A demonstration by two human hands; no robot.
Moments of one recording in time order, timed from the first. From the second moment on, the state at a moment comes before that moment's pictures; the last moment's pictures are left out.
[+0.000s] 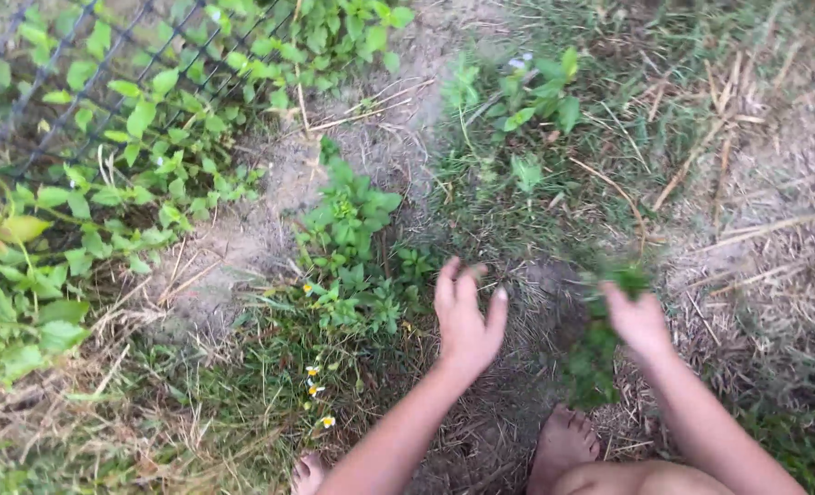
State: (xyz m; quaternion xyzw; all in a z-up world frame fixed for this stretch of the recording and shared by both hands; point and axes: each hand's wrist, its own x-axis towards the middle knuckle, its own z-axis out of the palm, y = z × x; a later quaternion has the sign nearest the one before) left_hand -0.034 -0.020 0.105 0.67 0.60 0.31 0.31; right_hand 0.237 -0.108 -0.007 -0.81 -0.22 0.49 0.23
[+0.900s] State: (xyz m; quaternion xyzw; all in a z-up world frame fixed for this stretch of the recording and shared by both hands) left_hand -0.188 0.042 0.049 0.62 0.58 0.07 0.52; right_hand 0.008 0.030 -0.013 -0.38 -0.72 0.52 0.27
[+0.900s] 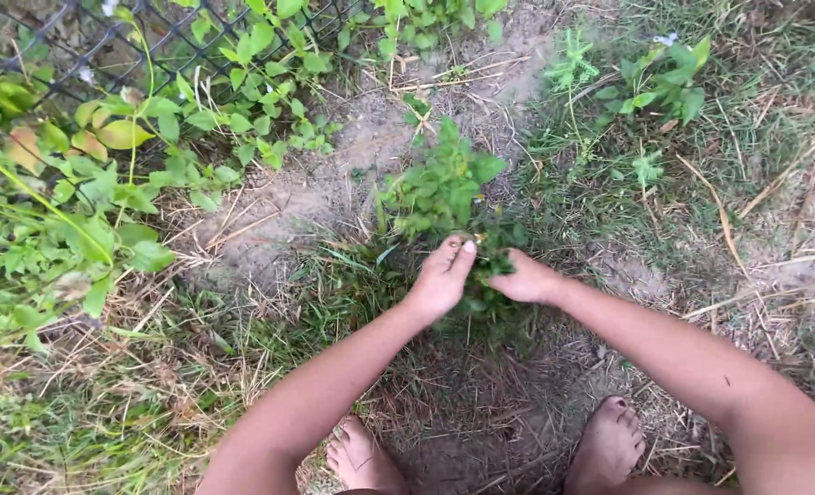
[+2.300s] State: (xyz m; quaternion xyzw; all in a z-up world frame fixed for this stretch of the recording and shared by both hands) left_hand -0.238 0.048 0.074 0.59 0.57 0.06 0.57; right_hand -0.031 0.012 0.019 -0.56 -0.68 0.47 0.00
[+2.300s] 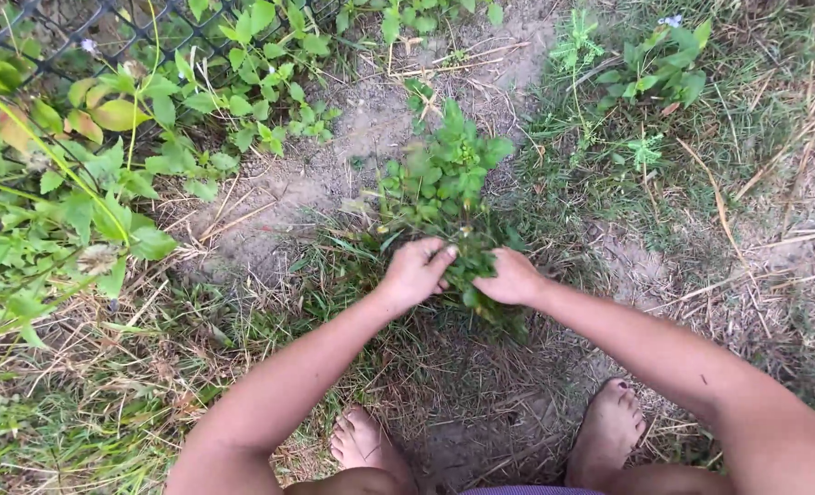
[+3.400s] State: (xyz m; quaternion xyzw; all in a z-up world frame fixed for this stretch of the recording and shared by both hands) left_hand -0.156 0.203 -0.025 0.65 0.68 -0.01 0.35; right_hand 0.086 0.022 0.051 -0.68 -0.44 0.56 0.16
